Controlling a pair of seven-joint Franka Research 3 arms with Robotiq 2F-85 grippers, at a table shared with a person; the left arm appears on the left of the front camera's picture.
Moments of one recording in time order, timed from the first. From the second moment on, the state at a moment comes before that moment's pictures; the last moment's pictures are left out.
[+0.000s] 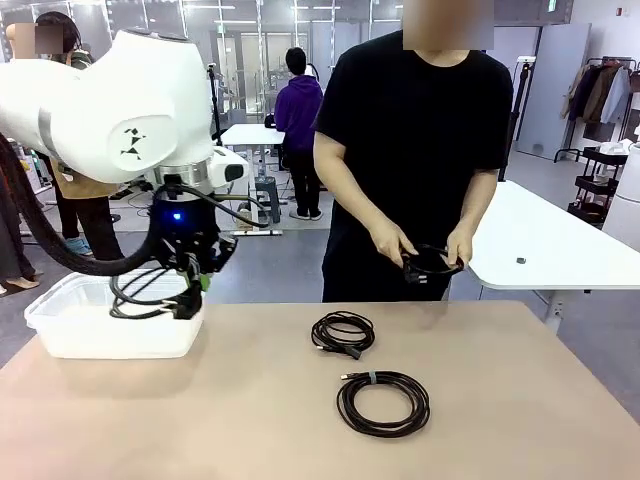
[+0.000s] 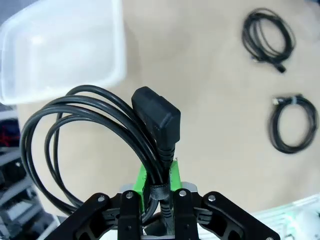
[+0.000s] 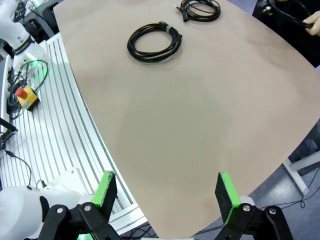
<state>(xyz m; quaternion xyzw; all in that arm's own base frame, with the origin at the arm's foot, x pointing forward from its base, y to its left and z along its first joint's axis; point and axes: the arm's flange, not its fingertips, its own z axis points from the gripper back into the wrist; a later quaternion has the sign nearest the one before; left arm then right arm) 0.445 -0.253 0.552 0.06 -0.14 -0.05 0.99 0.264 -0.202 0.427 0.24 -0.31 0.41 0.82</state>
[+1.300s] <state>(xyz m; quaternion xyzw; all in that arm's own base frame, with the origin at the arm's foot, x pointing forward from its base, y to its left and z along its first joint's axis) 0.552 -0.150 0.501 0.09 -0.06 -0.09 0.99 0.265 -0.201 0.428 0.24 -0.31 0.41 0.82</state>
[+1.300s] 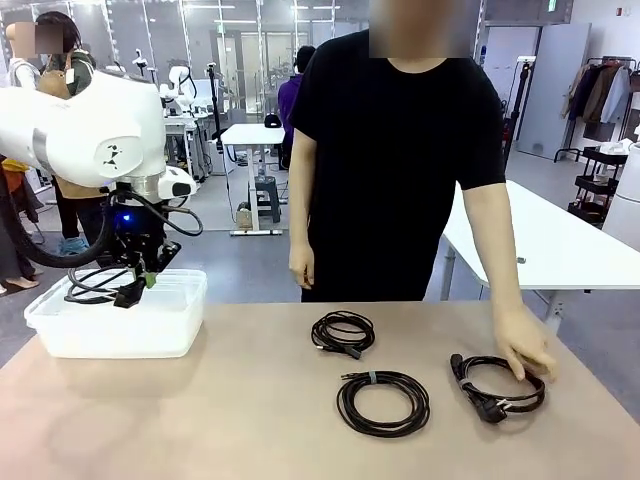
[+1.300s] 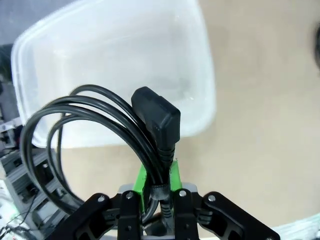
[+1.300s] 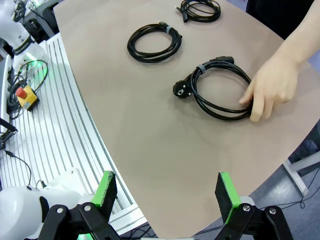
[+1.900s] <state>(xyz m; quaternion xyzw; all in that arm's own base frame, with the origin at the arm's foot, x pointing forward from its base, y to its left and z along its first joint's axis) 0.649 -0.131 0.447 0.10 0.00 -0.07 0.99 0.265 -0.201 0.428 0.24 -0.31 0.41 0.82</state>
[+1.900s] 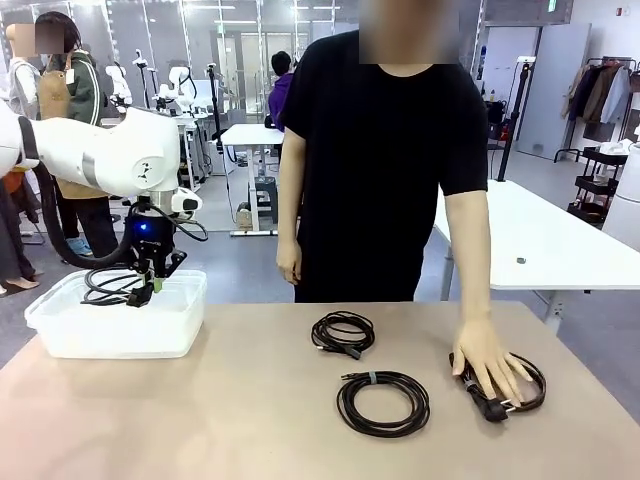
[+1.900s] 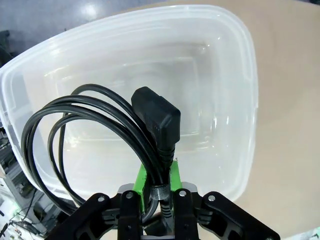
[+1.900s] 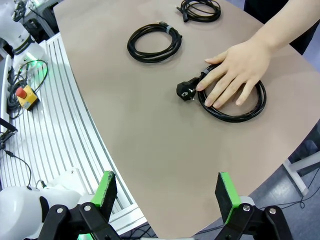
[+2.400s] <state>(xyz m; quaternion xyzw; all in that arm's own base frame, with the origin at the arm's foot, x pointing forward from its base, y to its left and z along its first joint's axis) 0.679 -0.121 0.422 0.09 0.04 -0.07 0.99 0.265 -0.201 0.428 0.24 -0.31 0.41 0.82</state>
